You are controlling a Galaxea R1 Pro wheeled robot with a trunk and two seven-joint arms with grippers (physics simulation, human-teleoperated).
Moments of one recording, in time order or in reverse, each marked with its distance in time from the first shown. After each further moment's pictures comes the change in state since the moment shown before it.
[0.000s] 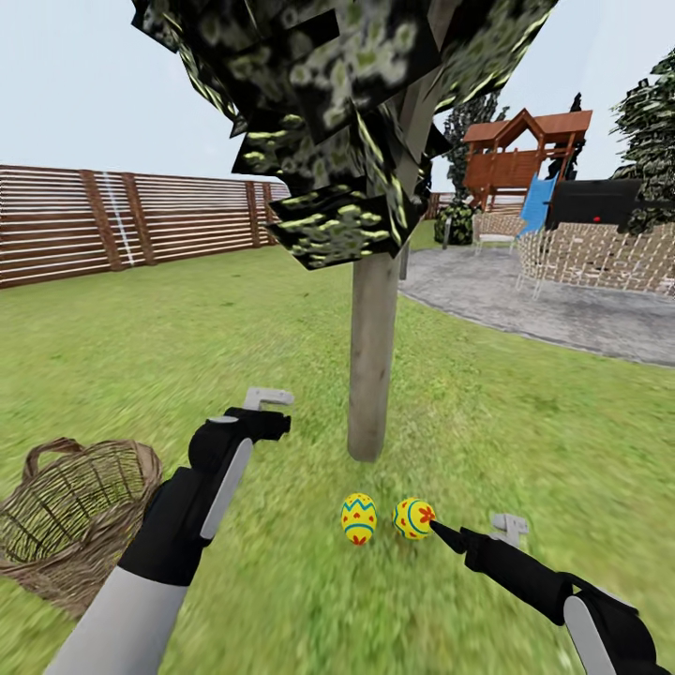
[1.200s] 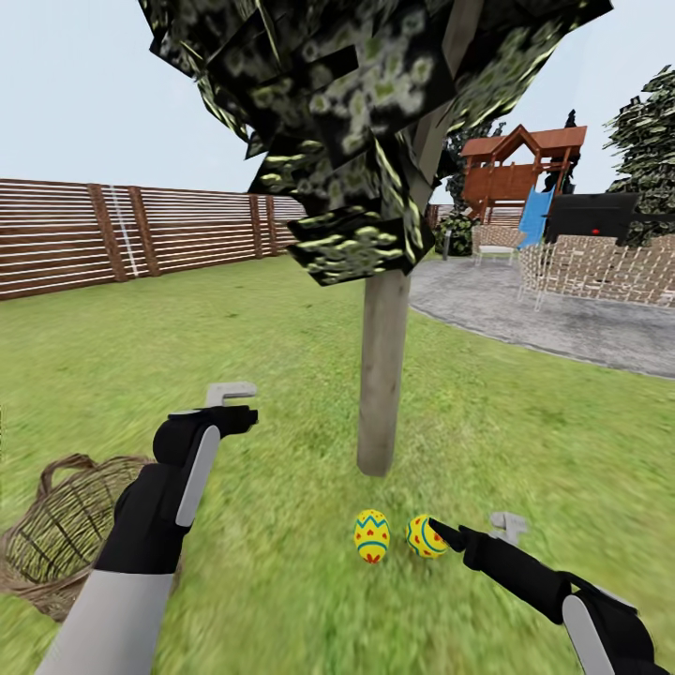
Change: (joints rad) left arm 0.002 0.000 0.187 -0.036 0.004 0.047 0.040; right arm 0.000 0.008 0.000 -0.010 -0.002 -0.002 0.000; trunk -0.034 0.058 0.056
